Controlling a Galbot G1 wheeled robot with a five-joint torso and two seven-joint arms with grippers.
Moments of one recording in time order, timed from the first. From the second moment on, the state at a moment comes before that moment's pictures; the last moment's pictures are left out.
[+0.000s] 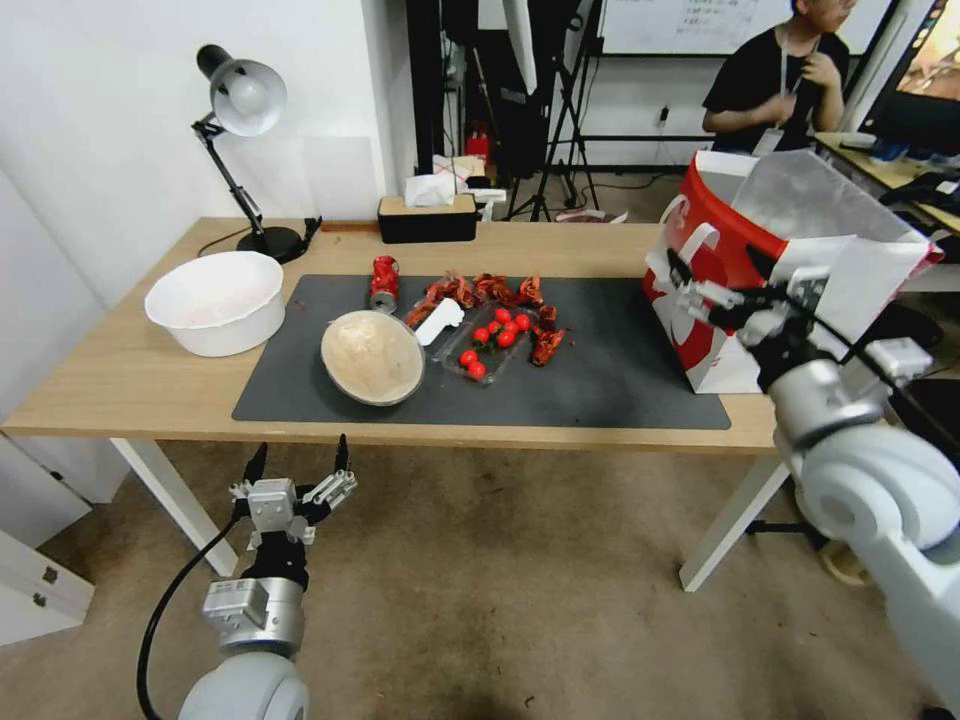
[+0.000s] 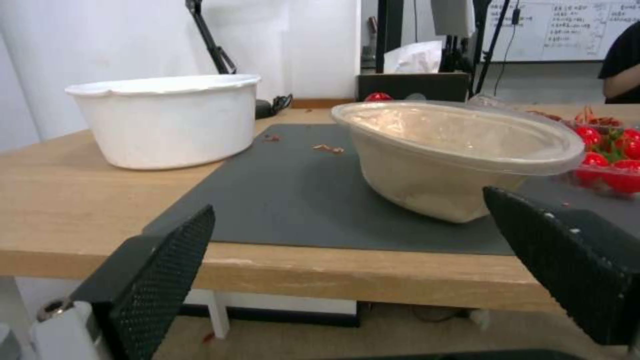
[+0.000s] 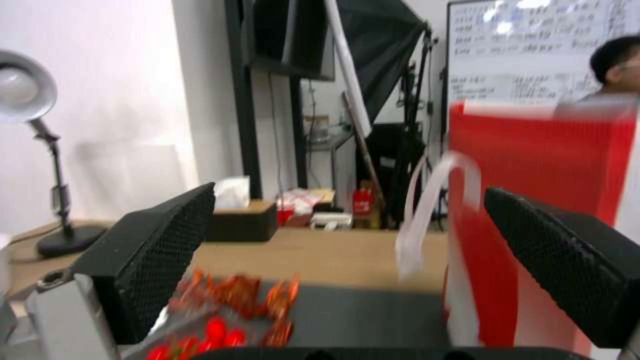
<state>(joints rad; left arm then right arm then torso) 1.69 -1.40 -0.50 -2.14 -0.17 -0.10 -0.20 -1.19 0.79 0.52 2.19 0.81 -0.13 0.25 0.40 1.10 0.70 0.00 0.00</state>
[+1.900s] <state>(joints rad) 1.65 -1.37 -0.47 -2.12 -0.26 -0.11 -0.19 -1.76 1.19 0.50 2.03 0.48 0.43 0.07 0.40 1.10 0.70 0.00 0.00</state>
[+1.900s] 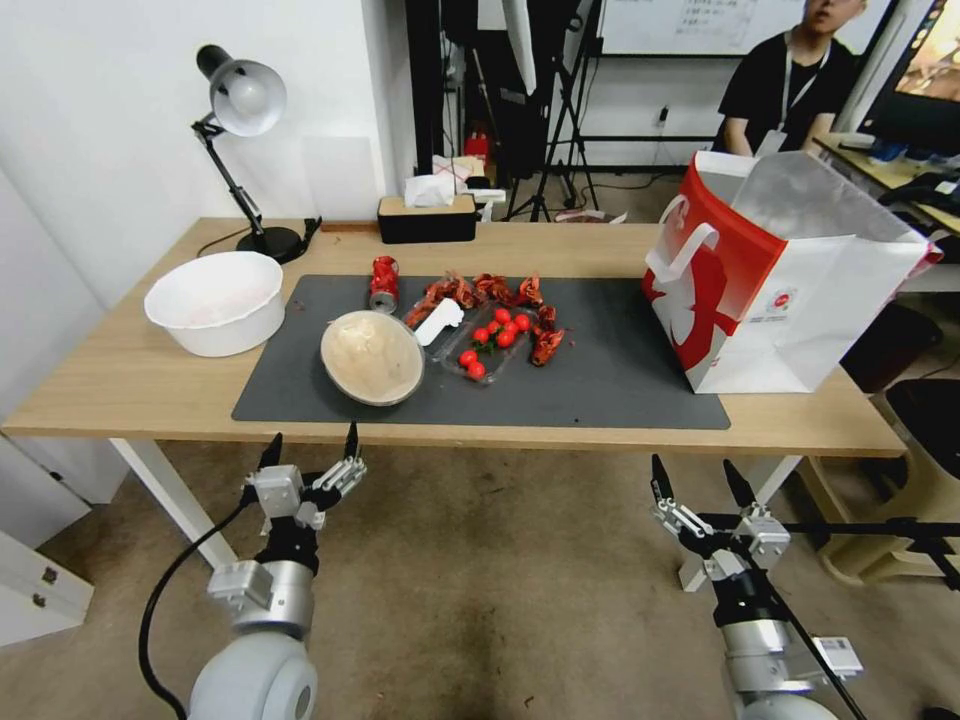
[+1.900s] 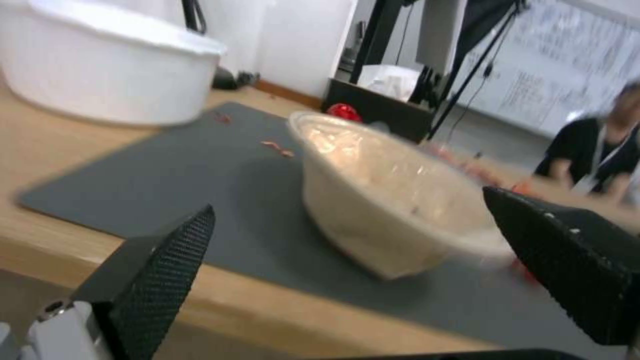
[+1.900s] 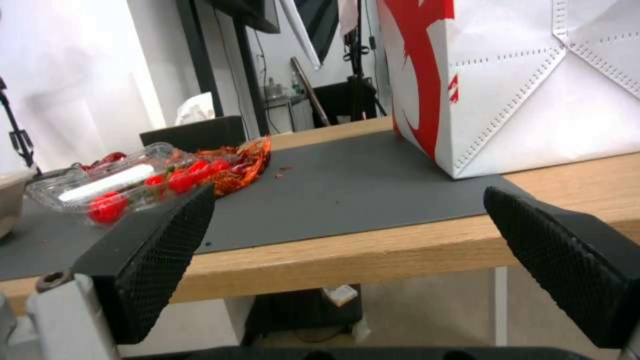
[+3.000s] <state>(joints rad) 1.27 -1.31 -0.46 -2.14 -1.25 0.32 -0.51 -1.76 1.17 0.51 2.08 0.42 0.40 0.12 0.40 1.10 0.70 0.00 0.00</state>
